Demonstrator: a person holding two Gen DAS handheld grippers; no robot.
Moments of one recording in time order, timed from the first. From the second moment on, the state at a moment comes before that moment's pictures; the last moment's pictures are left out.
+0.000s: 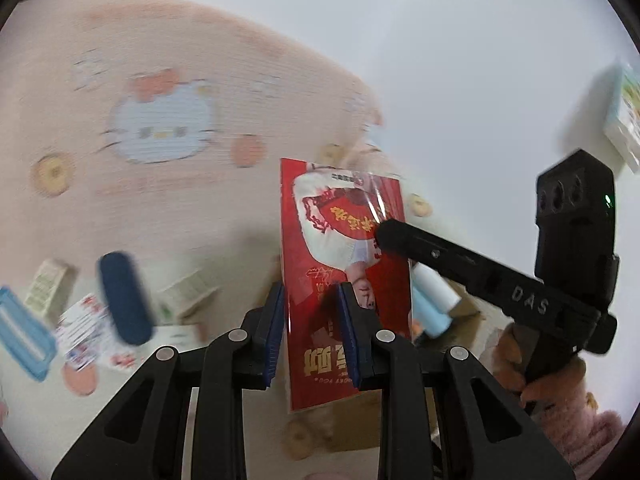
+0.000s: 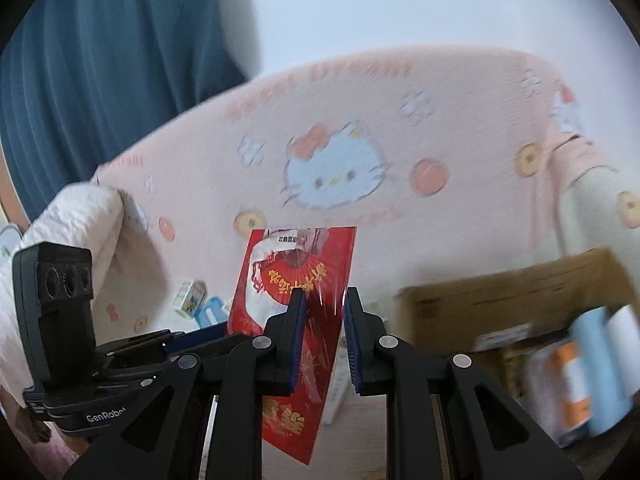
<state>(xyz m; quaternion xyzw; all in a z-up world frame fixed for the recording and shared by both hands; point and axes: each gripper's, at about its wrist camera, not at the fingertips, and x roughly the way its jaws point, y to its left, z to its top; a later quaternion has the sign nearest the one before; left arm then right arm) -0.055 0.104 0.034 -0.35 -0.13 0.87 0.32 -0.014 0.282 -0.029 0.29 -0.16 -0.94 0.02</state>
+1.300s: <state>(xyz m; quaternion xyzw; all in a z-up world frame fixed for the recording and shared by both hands) -0.007 0.268 -0.040 -0.51 0.14 0.78 0.33 0.024 0.384 -0.152 0.52 -0.29 -0.80 -0.06</state>
